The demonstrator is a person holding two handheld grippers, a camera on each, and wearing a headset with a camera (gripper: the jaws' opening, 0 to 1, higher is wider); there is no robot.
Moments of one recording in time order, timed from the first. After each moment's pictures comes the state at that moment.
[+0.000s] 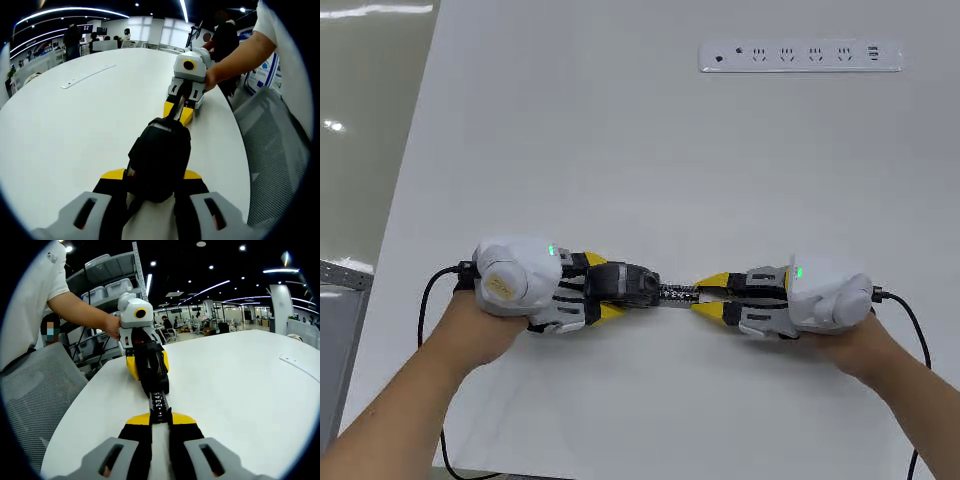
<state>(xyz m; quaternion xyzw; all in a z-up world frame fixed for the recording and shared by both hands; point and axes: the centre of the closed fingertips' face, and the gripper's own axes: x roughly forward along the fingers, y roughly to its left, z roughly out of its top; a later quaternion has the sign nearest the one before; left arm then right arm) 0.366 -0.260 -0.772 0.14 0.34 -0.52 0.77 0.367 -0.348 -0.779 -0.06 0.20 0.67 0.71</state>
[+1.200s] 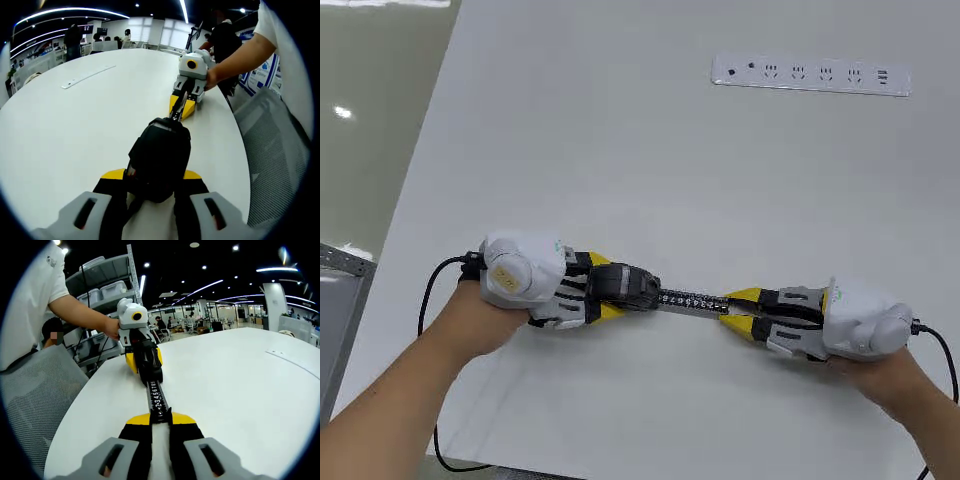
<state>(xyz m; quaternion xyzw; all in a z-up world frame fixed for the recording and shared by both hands) 0.366 -0.262 -0.771 0.13 0.34 -0.52 0.77 0.368 -0.390 -0.775 -0.05 0.20 0.65 0.73</state>
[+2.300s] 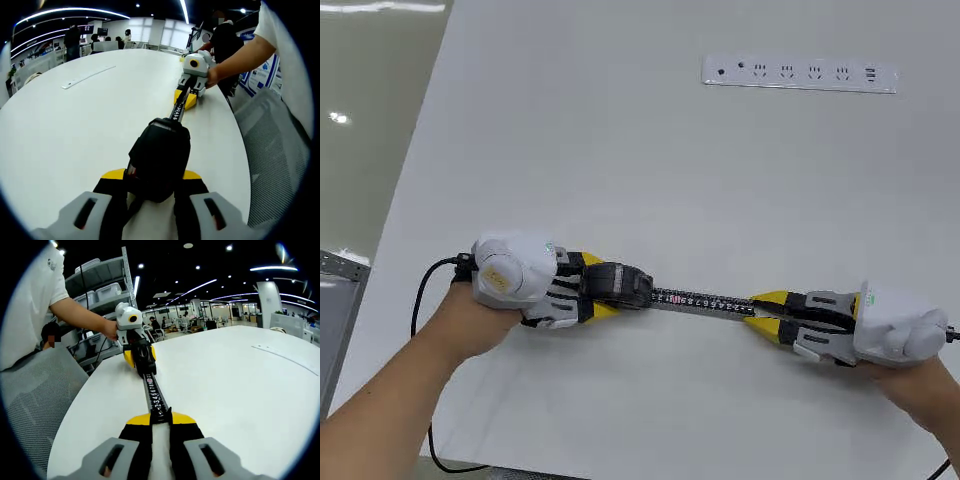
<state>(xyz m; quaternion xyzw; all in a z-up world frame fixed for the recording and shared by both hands) 0.367 -0.261 -0.773 0.13 0.34 -0.52 0.77 0.371 -0.431 -0.777 -0.05 0.21 0.63 0.74</state>
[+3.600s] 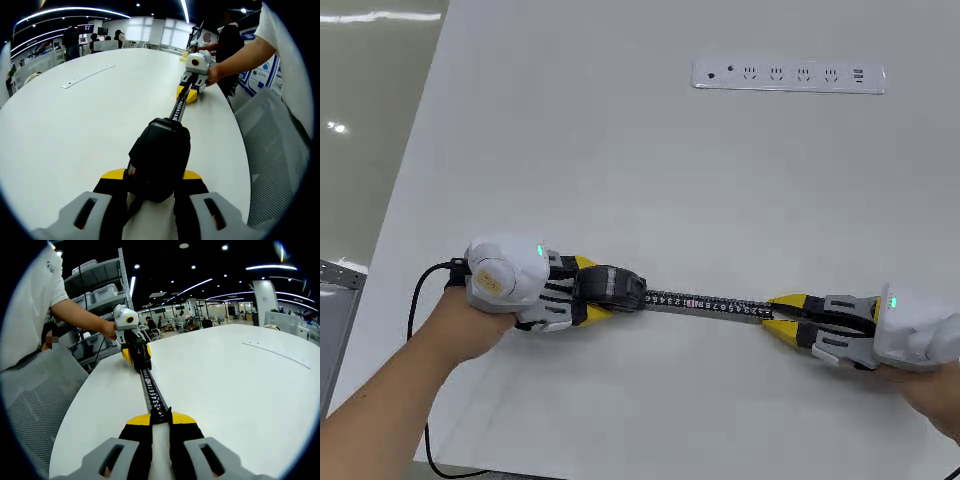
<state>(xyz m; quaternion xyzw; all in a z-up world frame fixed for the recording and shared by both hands) 0.366 -0.263 -0.772 0.13 0.35 -0.52 0.77 0.371 -0.460 -0.770 -0.05 0.22 0.62 0.75</state>
